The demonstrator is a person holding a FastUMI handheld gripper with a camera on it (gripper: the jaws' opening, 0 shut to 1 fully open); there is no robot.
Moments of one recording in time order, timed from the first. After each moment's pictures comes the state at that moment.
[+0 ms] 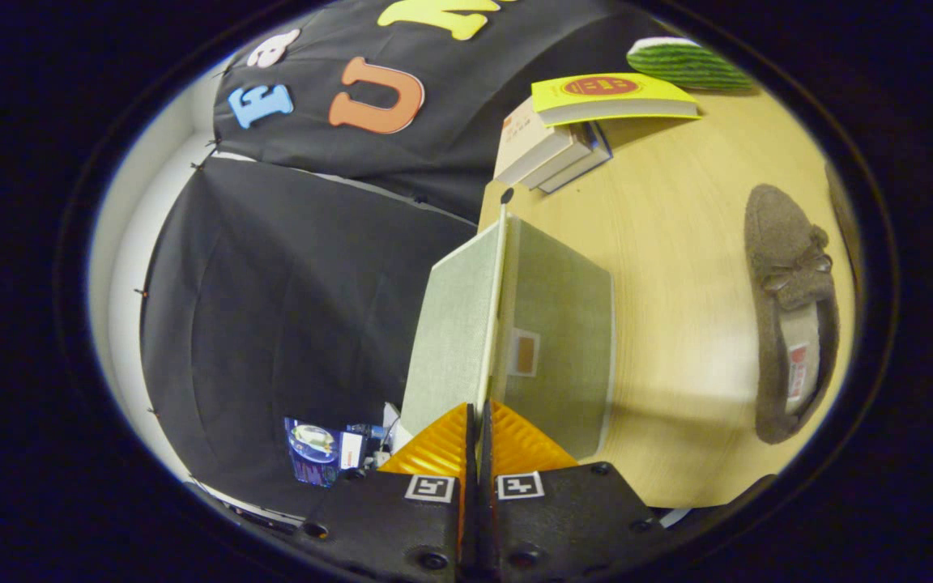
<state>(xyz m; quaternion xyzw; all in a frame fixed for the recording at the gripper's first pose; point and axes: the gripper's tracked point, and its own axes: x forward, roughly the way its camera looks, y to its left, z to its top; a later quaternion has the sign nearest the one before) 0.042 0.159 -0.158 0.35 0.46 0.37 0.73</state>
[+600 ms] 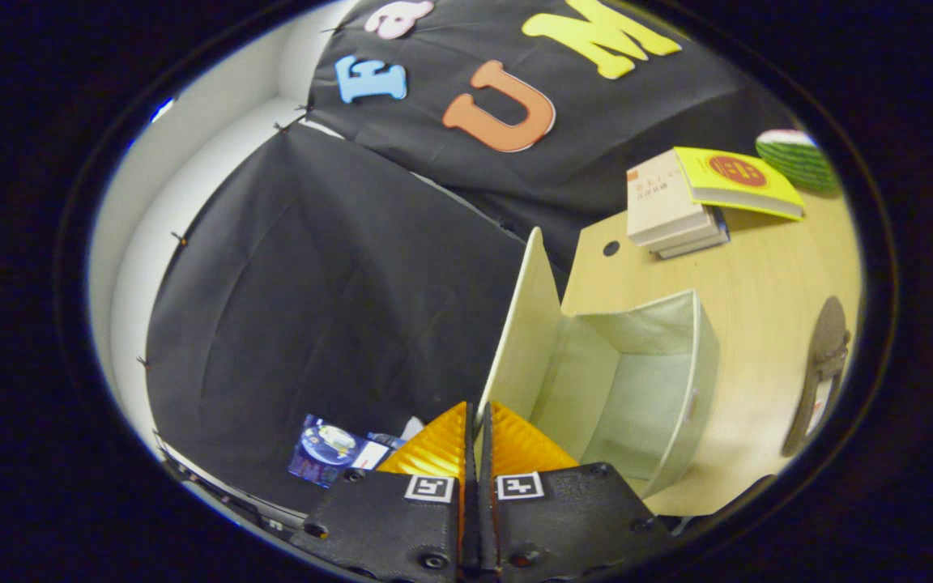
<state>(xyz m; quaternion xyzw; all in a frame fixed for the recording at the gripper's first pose) 0.026 0.263 -0.022 0.27 0.35 0.43 0.79</state>
